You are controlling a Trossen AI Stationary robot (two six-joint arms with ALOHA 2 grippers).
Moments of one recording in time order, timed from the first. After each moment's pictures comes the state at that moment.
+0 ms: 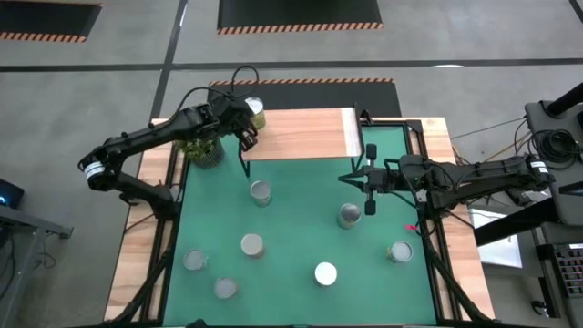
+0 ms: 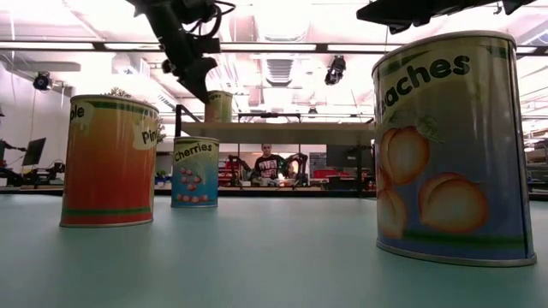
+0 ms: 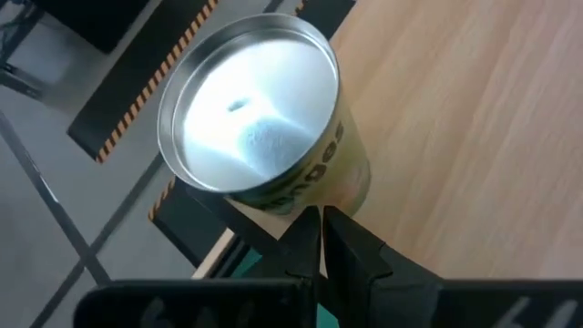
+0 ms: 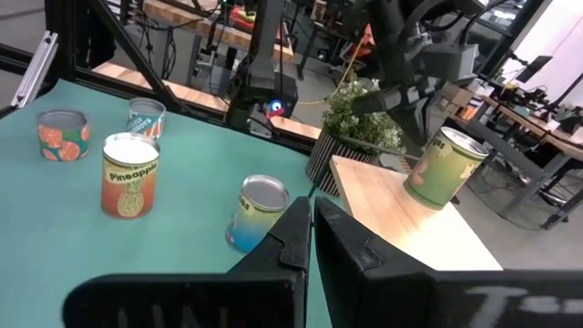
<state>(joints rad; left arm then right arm) 0.54 1.37 1.23 -0.69 -0.36 0.12 0.03 0.89 0.66 0.09 0.11 -0.33</state>
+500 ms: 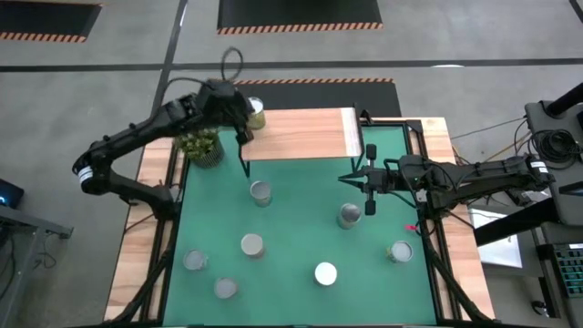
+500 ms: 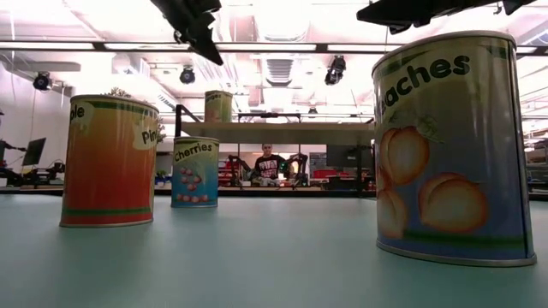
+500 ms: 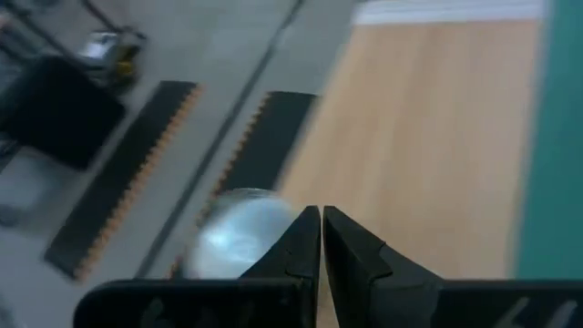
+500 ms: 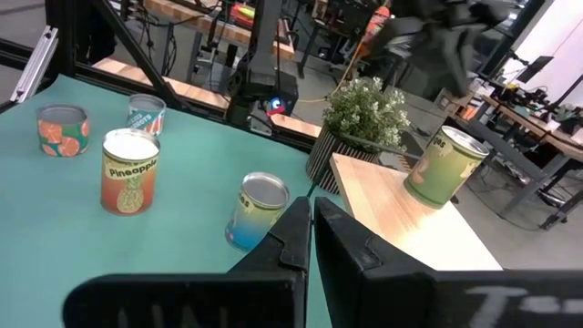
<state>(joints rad) 0.54 1.31 1.37 -0.67 -0.20 0.33 0.03 0.89 0.66 0.08 0.11 -0.34</state>
